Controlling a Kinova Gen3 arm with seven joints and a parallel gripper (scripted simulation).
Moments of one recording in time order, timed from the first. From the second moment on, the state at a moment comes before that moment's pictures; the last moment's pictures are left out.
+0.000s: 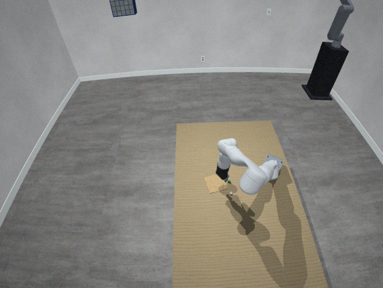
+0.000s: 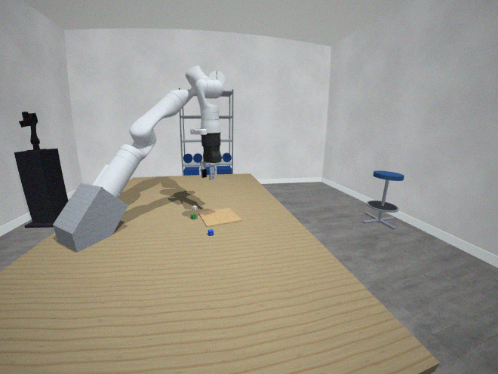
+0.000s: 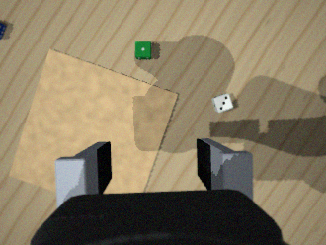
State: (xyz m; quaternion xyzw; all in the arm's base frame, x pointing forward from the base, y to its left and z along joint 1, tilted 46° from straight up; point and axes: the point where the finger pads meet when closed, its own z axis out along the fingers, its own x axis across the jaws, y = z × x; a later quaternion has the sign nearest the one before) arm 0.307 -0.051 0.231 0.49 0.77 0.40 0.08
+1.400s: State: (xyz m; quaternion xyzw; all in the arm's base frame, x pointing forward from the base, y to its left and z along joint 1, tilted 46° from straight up) arm 0.320 -0.197 0.099 0.65 0.65 0.39 -0.02
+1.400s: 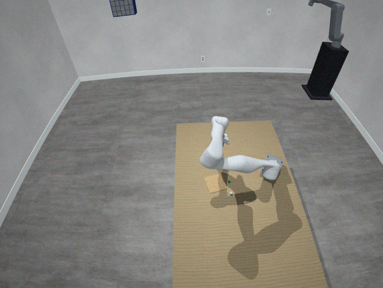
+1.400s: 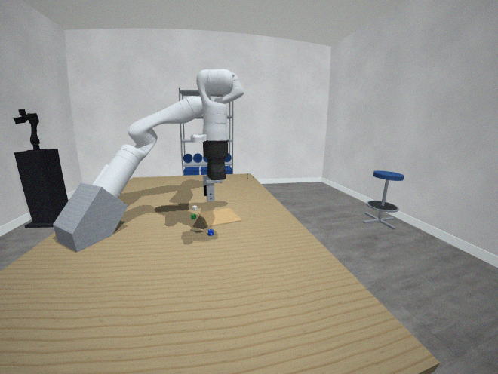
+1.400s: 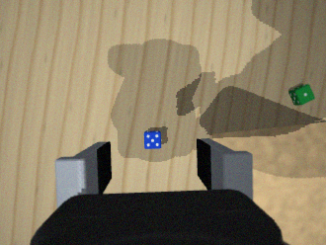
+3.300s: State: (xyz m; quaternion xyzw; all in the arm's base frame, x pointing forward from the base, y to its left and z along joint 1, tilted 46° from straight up) arm 0.318 -0.173 0.097 0.83 0.38 0.37 -0.17
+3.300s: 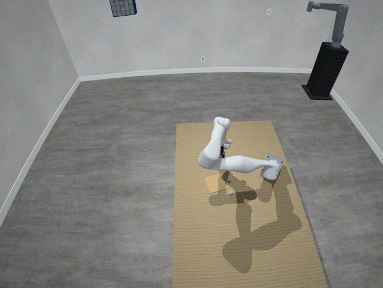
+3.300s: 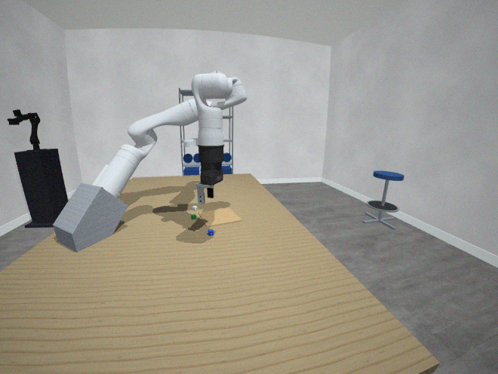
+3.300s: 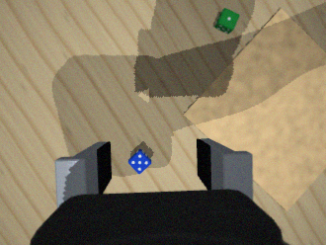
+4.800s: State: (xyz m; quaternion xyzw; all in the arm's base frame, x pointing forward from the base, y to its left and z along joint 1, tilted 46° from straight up) arm 0.337 -0.157 0.083 0.86 -0.32 0.14 -0.38
